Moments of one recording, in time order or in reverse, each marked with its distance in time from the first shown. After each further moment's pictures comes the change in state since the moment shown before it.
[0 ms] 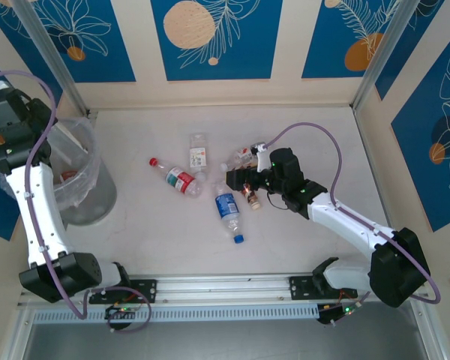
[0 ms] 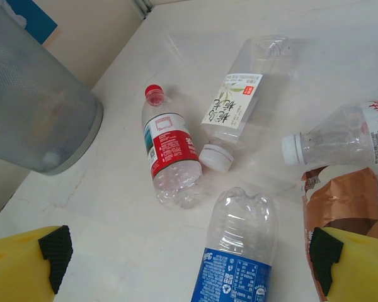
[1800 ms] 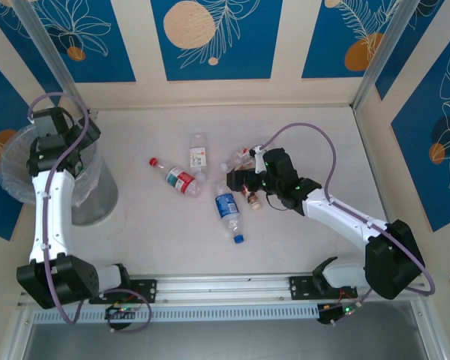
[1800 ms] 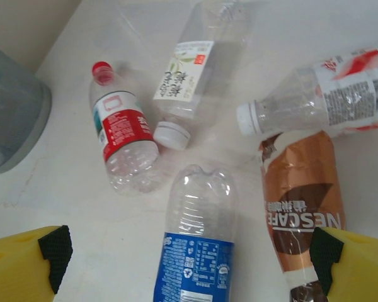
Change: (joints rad) left arm -0.195 -0.070 -0.253 -0.003 -0.030 -0.044; right arm 0.017 0.066 0.036 -0.119 0.122 0.012
